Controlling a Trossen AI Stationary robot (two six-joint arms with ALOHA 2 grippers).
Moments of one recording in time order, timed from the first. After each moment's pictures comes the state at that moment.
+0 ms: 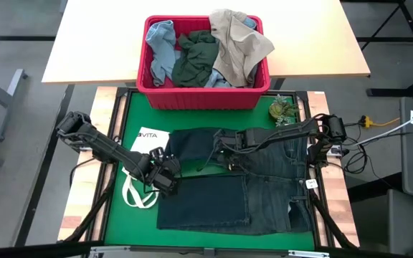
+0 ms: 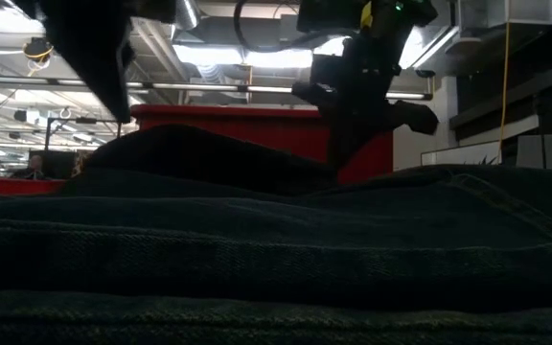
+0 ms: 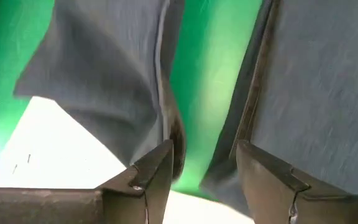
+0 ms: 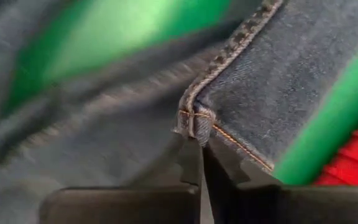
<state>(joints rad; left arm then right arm) -0.46 1.57 1.16 -1.02 -0.41 -0.81 0.07 1.79 1.32 -0.73 0.22 -0.85</state>
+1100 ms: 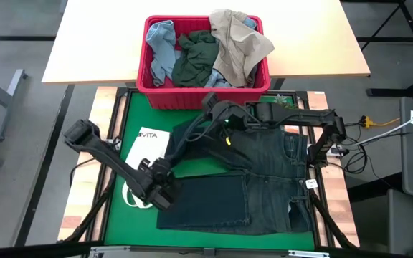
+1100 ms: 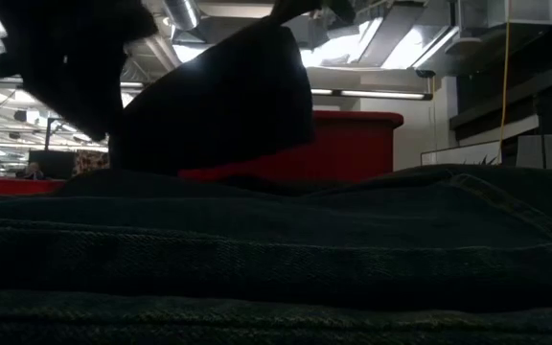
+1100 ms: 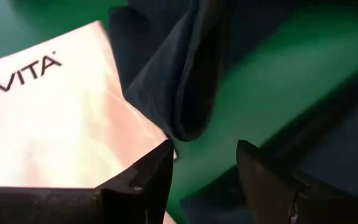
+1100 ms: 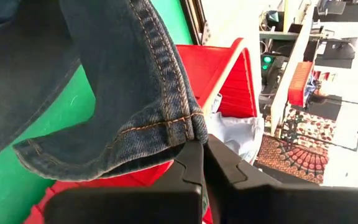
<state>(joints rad) -0.58 1.73 1.16 -1.12 -0.67 -1.66 0.02 1.78 1.90 -0.80 0.50 -1.23</state>
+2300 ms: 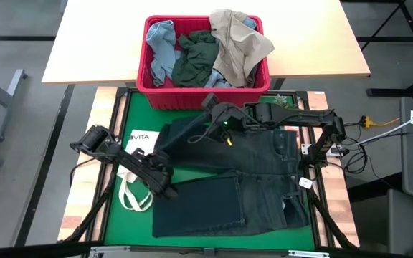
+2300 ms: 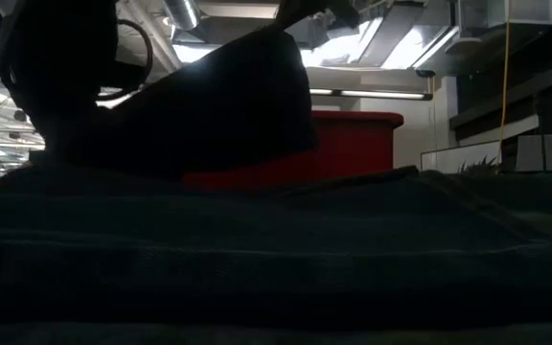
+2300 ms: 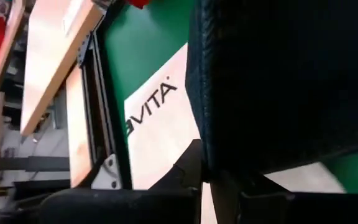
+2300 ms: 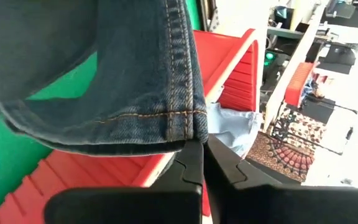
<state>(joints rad) -0.48 1.88 1.16 -1.54 -0.57 -1.61 0.03 1.79 1.90 -0.84 0.56 -1.31</state>
